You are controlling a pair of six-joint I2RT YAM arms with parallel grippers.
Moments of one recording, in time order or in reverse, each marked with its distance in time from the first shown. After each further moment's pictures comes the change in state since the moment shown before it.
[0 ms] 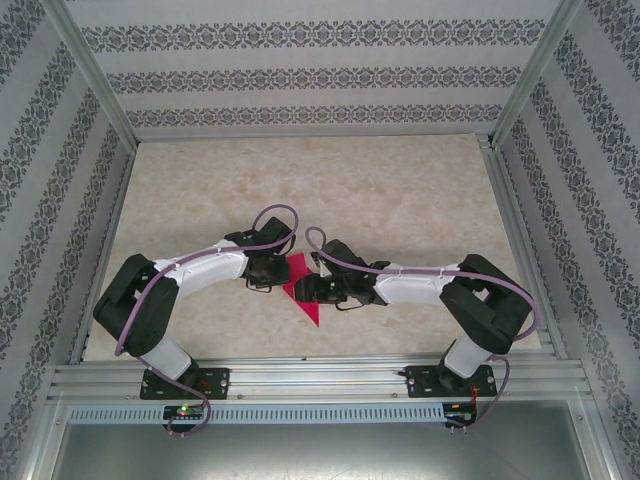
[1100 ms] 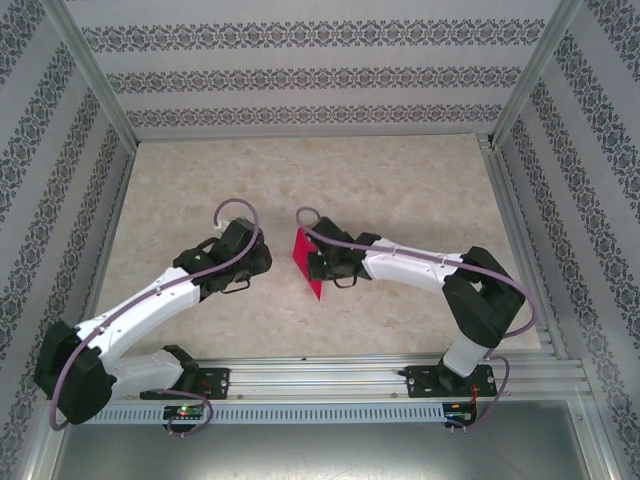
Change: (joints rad) left arm 0.013 -0.458 -0.115 -0.009 -0.234 -0.047; right arm -0.050 0.062 0.337 -0.455 0.301 -0.106
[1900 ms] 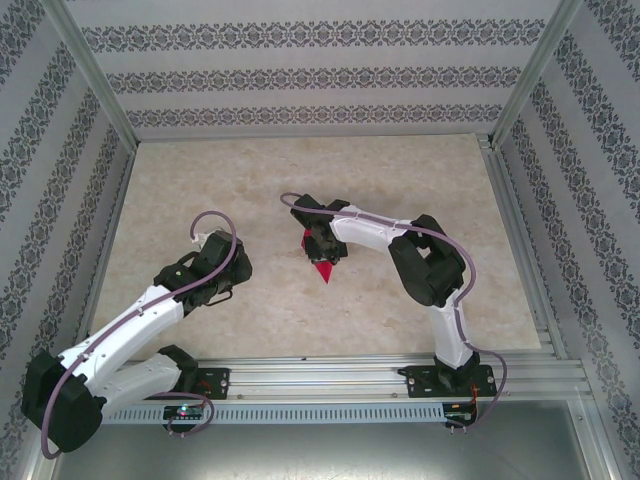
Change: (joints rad) left arm 0.074 -0.147 -0.121 -0.038 -0.035 -0.010; right arm -0.084 0.402 0.418 -0.360 0.085 -0.090
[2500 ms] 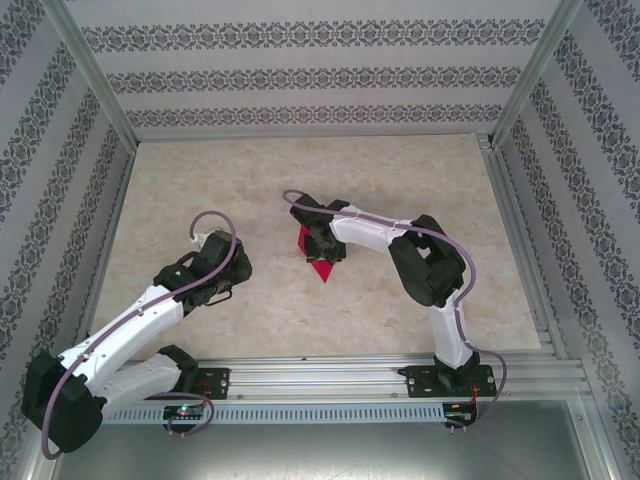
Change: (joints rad) left arm 0.005 0.000 0.000 0.000 0.002 0.000; right arm 0.000 -0.011 0.001 0.006 0.009 0.098
